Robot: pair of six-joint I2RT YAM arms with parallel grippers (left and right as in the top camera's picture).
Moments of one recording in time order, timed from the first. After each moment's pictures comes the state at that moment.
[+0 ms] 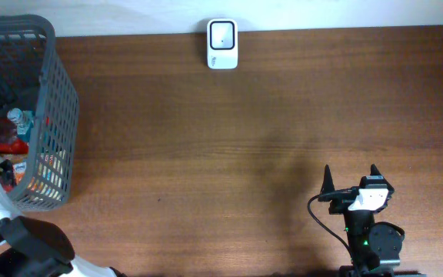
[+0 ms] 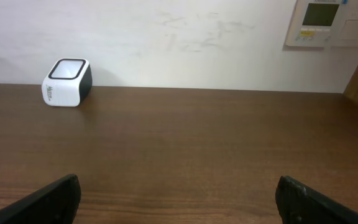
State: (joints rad) left arm 0.57 1.79 1.88 -0.98 -0.03 0.04; right arm -0.02 0.01 0.01 -0.08 0.02 -0.03
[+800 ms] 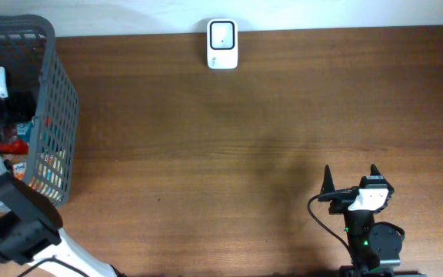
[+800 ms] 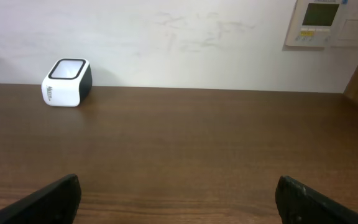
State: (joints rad) left arm 0.57 2.03 1.88 -1.03 0.12 0.28; right arm -0.02 0.01 0.01 -0.08 0.02 -0.03
